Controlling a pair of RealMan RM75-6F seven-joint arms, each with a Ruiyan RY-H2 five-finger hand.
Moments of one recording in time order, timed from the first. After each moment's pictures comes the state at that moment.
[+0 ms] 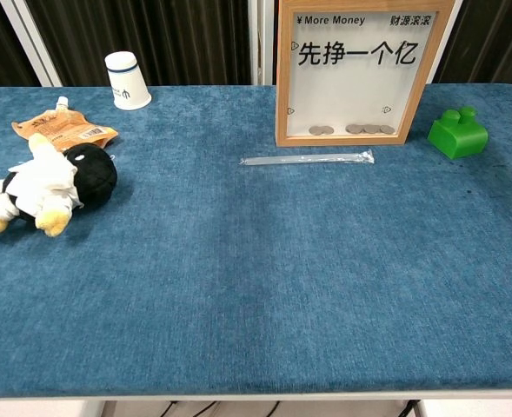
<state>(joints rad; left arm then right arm) -0.05 -1.16 0.00 -1.27 1.59 1.59 -0.41 1.32 -1.32 0.34 -1.45 0.00 1.01 -1.07</state>
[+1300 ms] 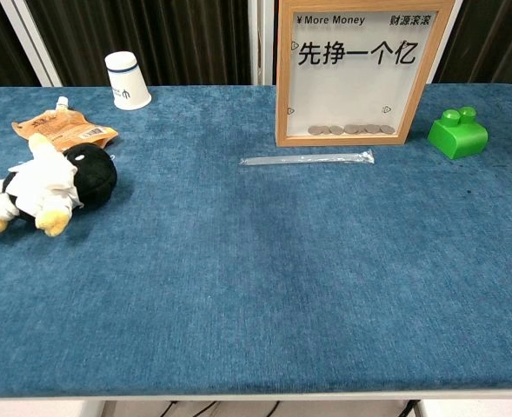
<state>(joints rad) -0.06 -1.15 -0.01 -1.30 1.58 1.59 -0.36 0.96 -1.09 0.20 -1.83 -0.75 1.28 -0.74</state>
